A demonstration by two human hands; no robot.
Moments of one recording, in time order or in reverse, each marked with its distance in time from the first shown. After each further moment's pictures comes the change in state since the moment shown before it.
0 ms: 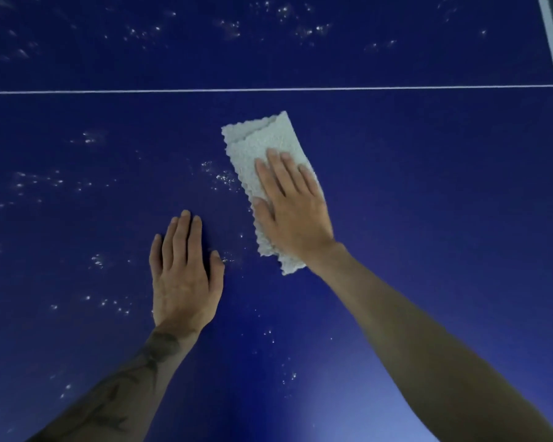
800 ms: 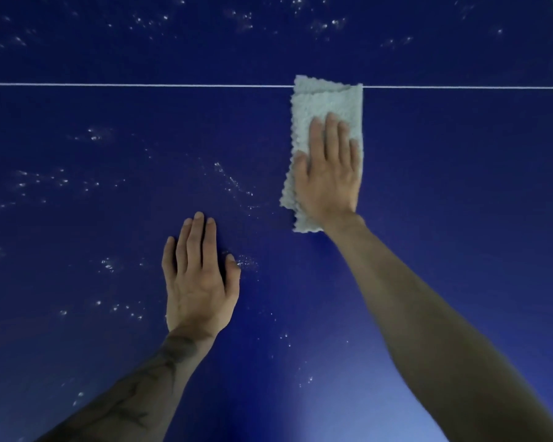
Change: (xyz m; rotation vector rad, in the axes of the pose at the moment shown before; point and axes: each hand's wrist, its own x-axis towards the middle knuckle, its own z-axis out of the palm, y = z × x) left_hand 0.000 -0.003 0.000 -0.012 0.009 0.012; right_hand 0.046 0.016 -0.014 0.041 0.095 0.365
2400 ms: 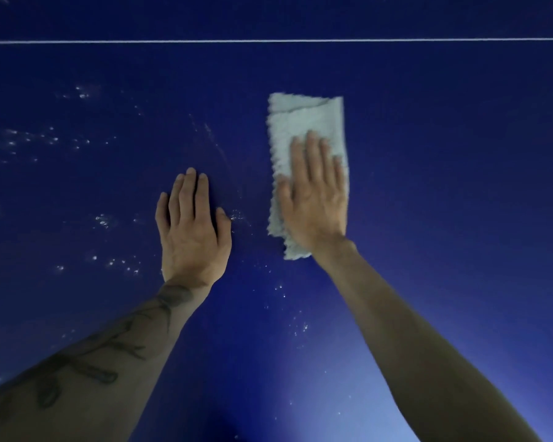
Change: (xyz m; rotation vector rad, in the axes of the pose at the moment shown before) left_hand -0.003 0.001 -0.001 -0.040 0.032 0.004; right_hand -0.108 0.002 0.017 0.013 0.000 -0.062
